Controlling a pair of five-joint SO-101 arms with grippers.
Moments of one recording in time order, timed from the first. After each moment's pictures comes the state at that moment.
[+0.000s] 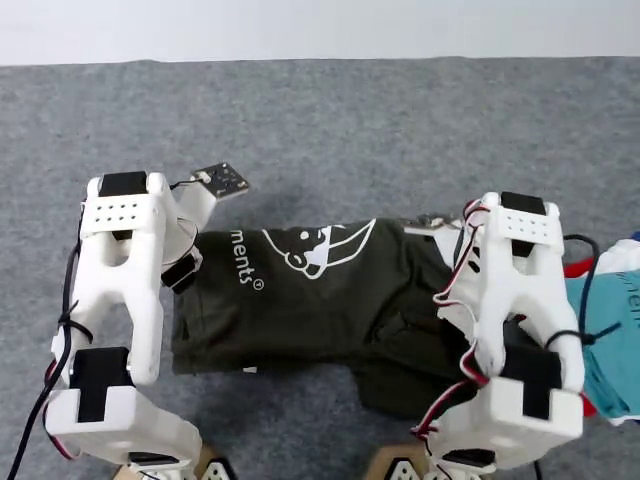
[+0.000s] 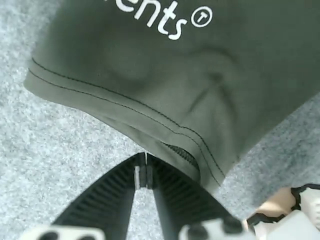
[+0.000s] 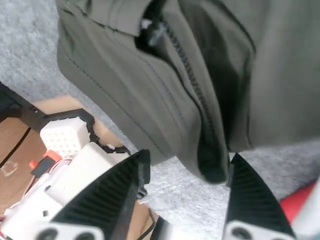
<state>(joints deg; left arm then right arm) -8.4 5.1 12.2 92.6 -42.9 9.1 6.7 19.3 99.8 48.7</state>
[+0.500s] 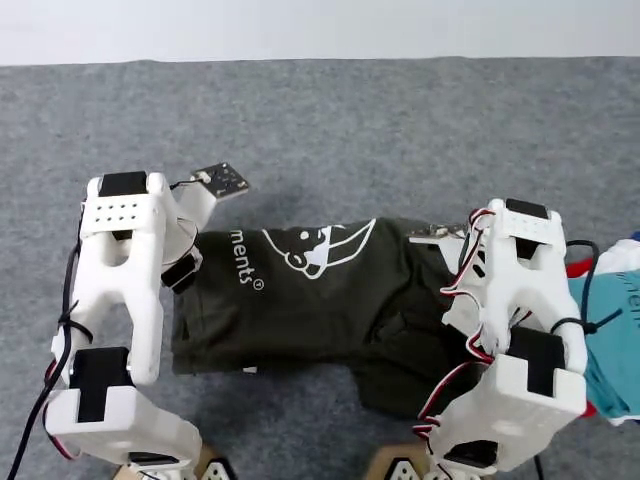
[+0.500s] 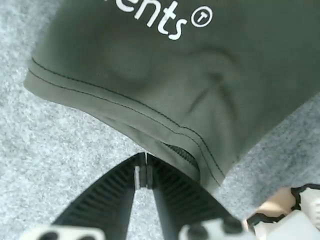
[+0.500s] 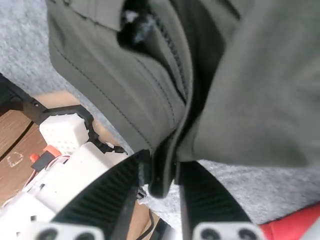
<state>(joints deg) -8.4 5.1 12.2 92.6 -42.9 11.2 11.5 19.3 98.2 51.6</state>
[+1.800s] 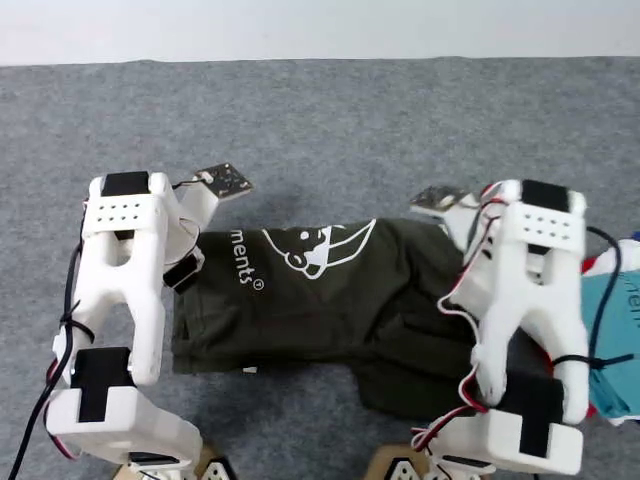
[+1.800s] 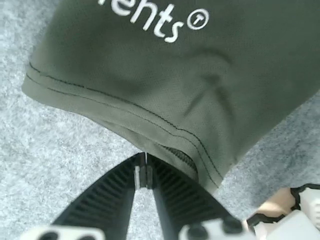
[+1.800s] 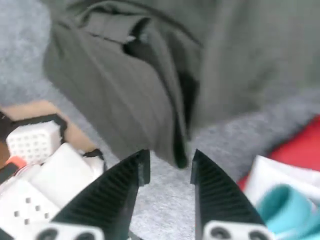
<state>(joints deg) -7.4 5.1 12.2 92.6 -42.9 8.3 -3.3 15.8 100.4 55.5</state>
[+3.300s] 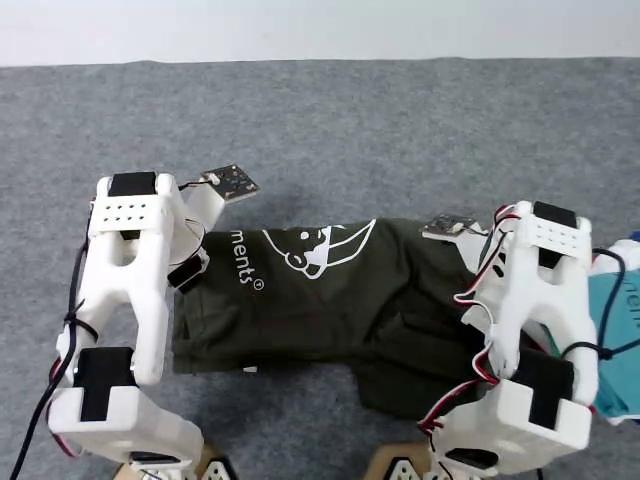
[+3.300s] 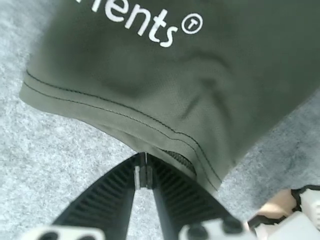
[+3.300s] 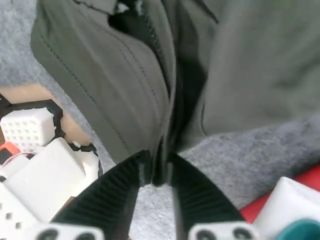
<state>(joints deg) -6.6 5.1 12.4 91.9 -42.9 15.9 3.9 21.0 94.1 64.1</state>
